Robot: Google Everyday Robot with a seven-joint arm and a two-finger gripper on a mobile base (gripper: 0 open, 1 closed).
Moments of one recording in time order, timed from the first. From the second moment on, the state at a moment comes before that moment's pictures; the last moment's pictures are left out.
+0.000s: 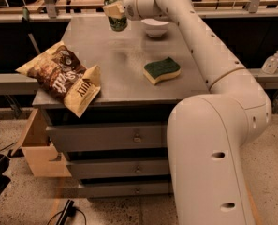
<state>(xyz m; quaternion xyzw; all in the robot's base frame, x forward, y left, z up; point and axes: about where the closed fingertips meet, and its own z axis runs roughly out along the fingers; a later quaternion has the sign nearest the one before) 0.885 0.079 0.963 -0.39 0.69 0.24 0.57</state>
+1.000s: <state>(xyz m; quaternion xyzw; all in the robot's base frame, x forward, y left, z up) 0.821 0.063 0.960 -0.45 0.76 0.18 0.44</state>
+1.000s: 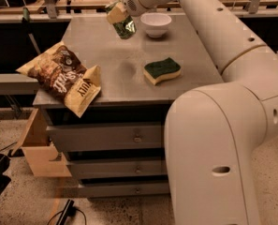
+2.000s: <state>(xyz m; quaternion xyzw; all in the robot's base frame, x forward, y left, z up) 0.799 0.097 0.876 -0.53 0.77 0.19 0.30</state>
